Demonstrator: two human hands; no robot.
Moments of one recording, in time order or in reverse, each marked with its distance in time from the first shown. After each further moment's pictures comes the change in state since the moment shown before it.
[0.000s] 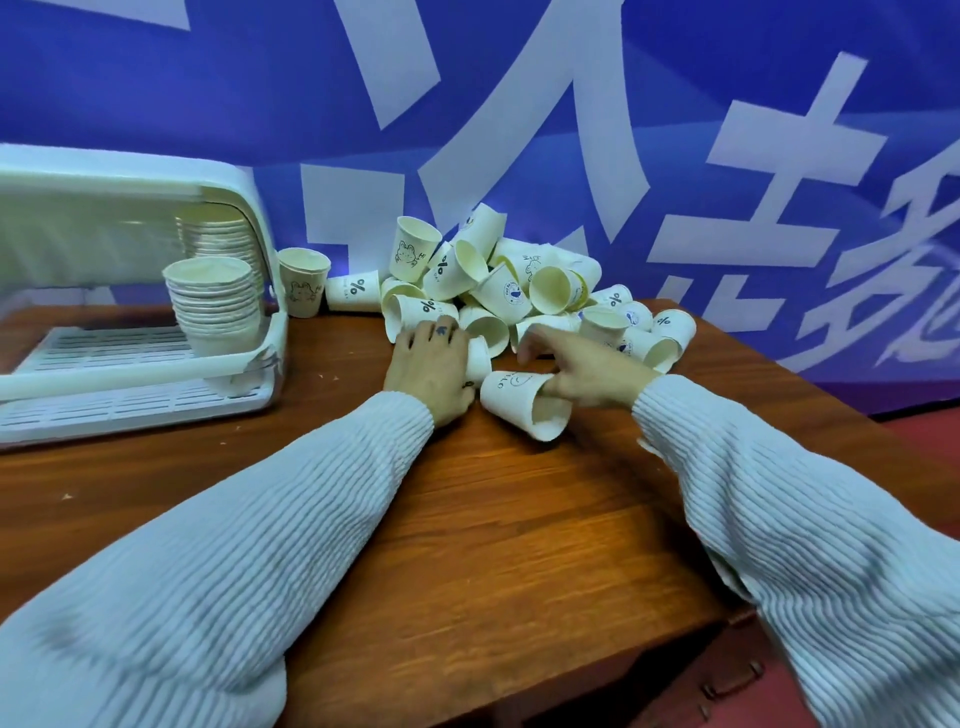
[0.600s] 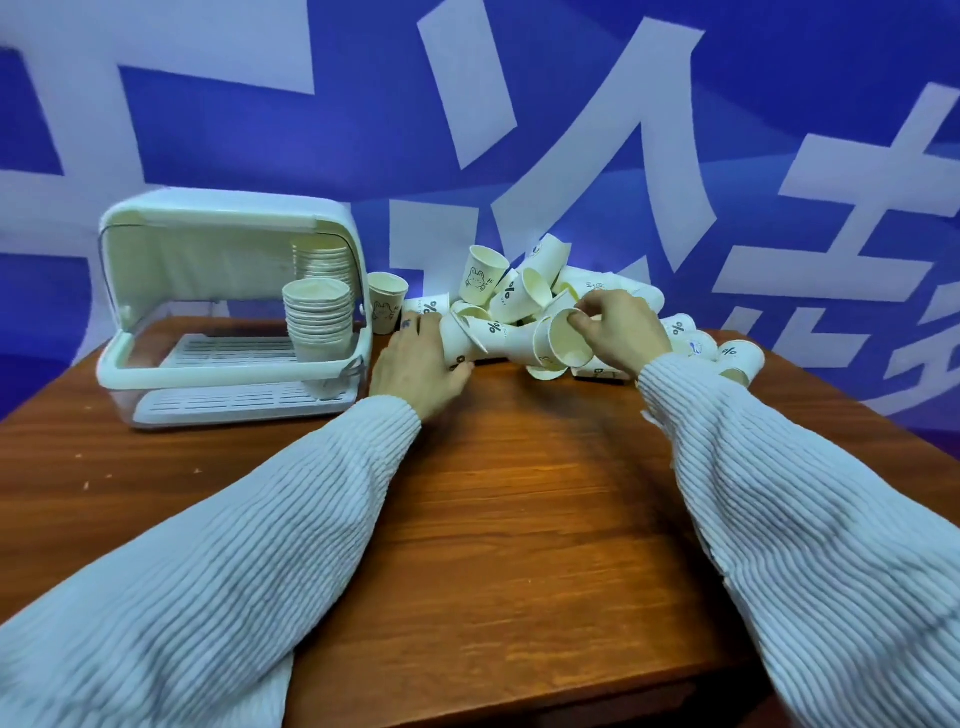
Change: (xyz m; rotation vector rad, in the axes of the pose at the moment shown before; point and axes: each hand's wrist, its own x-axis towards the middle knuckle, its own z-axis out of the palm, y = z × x) left_hand -0.037 -0.069 -0.038 -0.368 0.182 -0.315; right_hand 0.047 -0.034 -0.015 0.087 0.387 0.242
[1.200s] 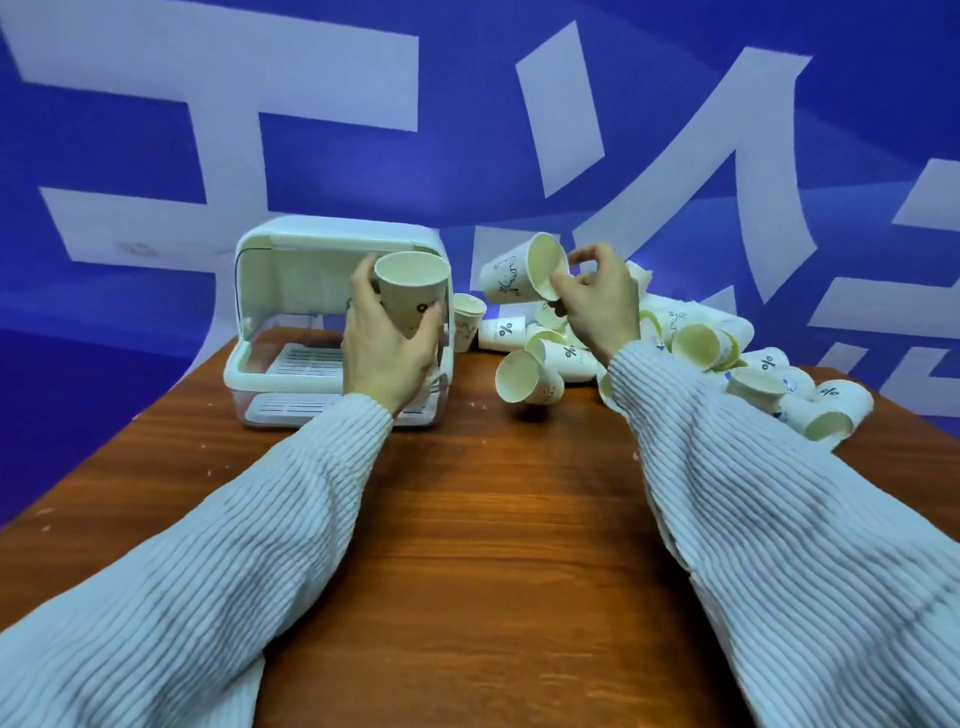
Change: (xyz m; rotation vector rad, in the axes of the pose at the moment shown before) left_hand -0.018 -0.061 -0.090 -0.466 0.516 -0.106; right_hand 0.020 -0.129 0.035 0.638 0.187 -0.055
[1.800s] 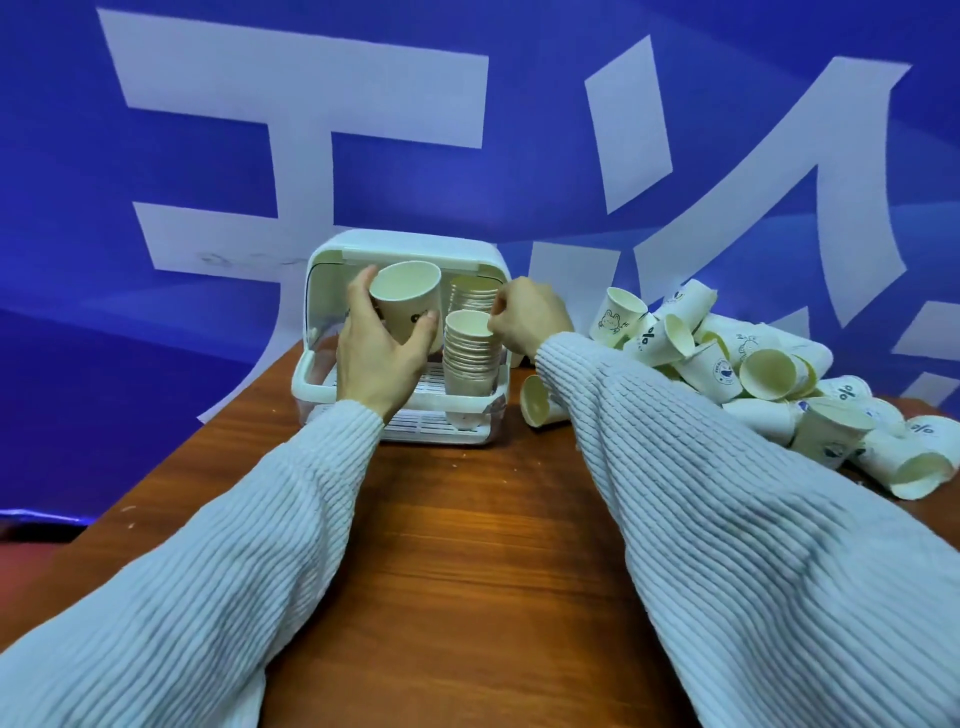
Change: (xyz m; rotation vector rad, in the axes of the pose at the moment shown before) left_hand 0.023 -0.026 -0.054 0.045 0.046 -0.071; right_hand 0.003 -0.057 0.121 -0.535 -0.408 -0.125
